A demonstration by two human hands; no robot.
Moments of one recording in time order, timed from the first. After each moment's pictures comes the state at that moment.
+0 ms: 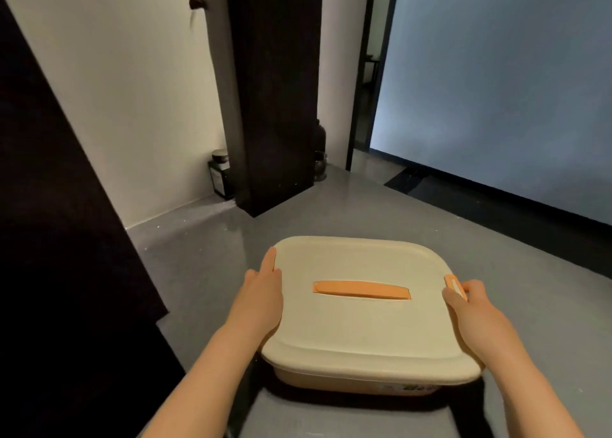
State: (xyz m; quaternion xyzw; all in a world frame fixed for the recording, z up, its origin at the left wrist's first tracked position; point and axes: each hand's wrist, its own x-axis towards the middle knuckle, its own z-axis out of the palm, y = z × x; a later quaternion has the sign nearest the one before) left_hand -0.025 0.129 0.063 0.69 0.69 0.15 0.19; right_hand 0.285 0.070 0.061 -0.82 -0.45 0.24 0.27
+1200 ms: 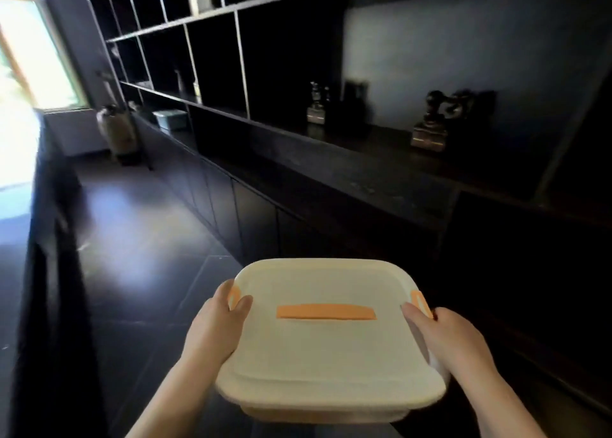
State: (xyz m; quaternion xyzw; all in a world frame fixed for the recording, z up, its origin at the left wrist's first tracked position) left_hand -0.417 -0.678 0.072 -0.15 0.91 0.37 -0.06; right_hand -0.416 -0.352 0.063 -0.21 -0.93 0.29 0.01
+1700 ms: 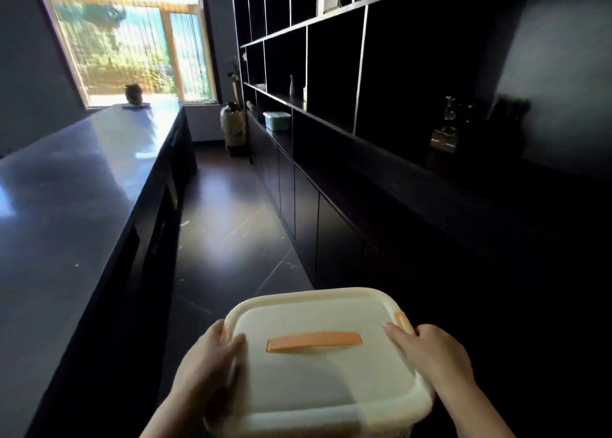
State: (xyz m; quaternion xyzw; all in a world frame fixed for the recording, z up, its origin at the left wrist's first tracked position) left_hand -0.535 -0.806 0.022 -0.36 0.85 0.38 -0.06; right_hand -0.665 -0.508 0.047 -0.02 -0.97 0.23 -0.06
